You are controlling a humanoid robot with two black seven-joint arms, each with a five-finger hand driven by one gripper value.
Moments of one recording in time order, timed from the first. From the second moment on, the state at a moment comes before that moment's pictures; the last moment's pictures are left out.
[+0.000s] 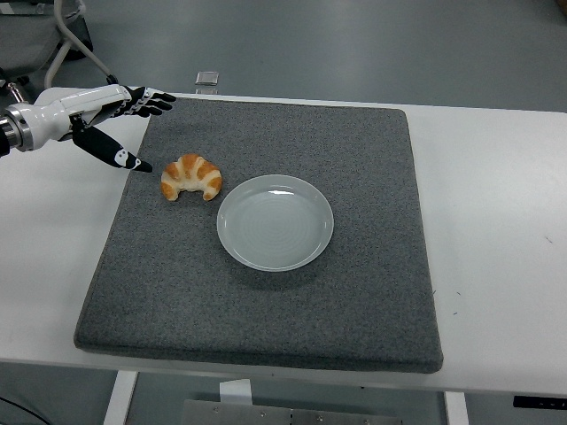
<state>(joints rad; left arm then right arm) -1.22 0.99 0.14 -1.29 0.72 -0.01 -0.37 0.03 0.00 -0.10 0.14 0.05 0.05 -0.06</state>
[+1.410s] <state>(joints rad) -1.01 0.57 0.13 -0.86 0.80 0.24 -0.47 0.01 0.00 -0.10 0.14 0.05 0.05 -0.06</state>
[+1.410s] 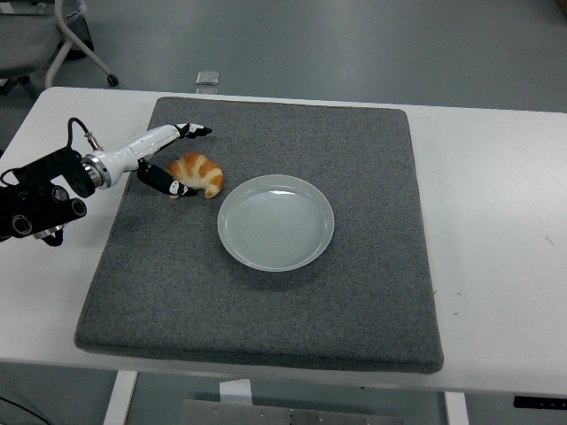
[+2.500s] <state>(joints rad) -0.99 0.57 0.13 -0.86 0.79 0.24 -0.56 0.01 0.00 -0.10 0.14 0.05 0.05 -0.06</state>
